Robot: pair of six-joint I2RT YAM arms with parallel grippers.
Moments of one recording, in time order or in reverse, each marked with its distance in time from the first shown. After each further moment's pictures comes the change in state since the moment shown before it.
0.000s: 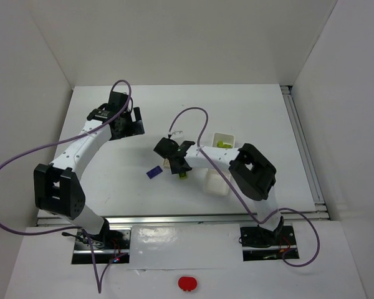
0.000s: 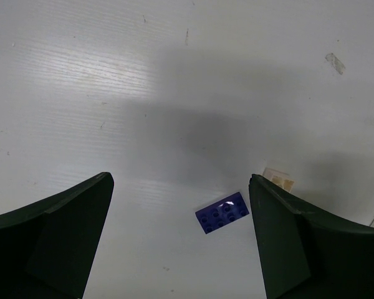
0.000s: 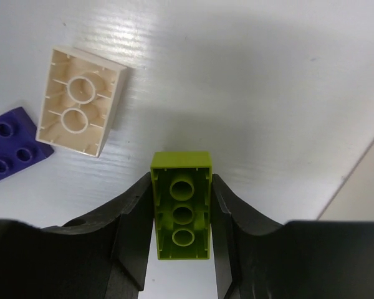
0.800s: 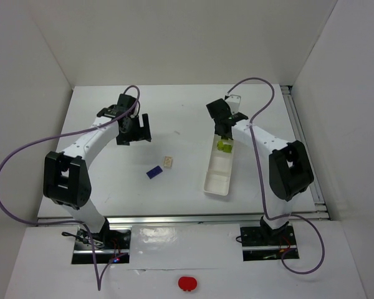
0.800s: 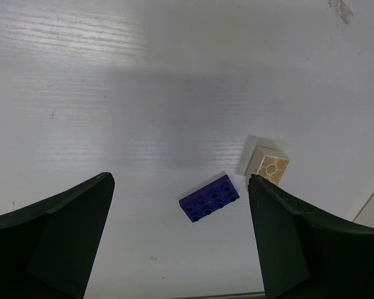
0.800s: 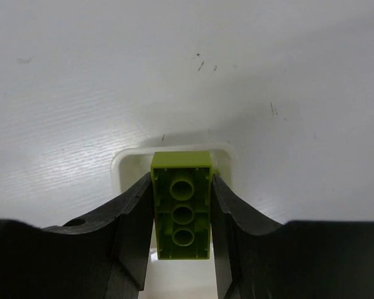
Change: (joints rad) left arm -0.023 0.113 0.010 -0.021 0.121 0.006; right arm -0.473 -0.264 -0.079 0.093 0.183 -0.131
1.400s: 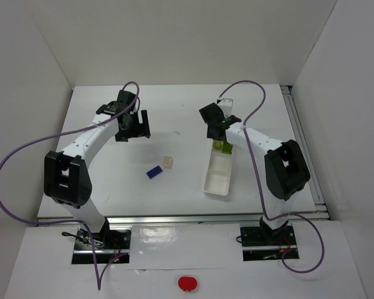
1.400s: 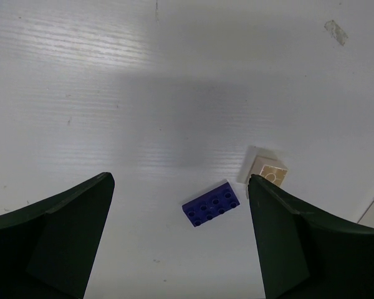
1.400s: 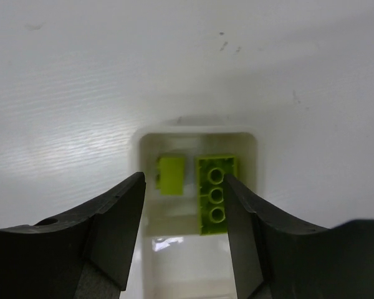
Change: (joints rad) left arm 0.000 0.013 0.056 -0.034 -0.042 0.000; right arm 0.037 0.031 -0.028 0.014 -0.007 0.002
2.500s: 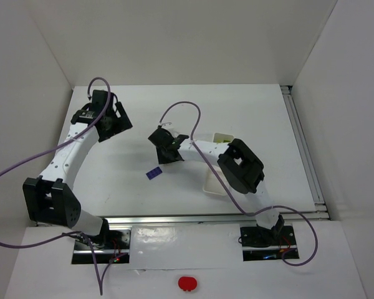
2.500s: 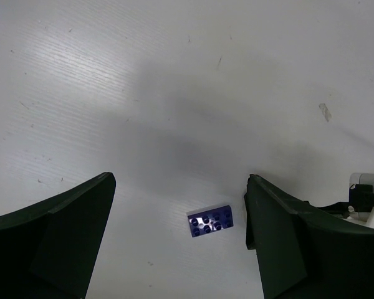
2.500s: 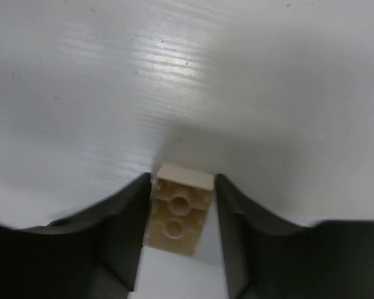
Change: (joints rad) left arm 0.122 -0.223 -0.067 0.005 -0.106 -0.158; right arm 0.386 0.377 0.275 0.079 -0.308 0.047
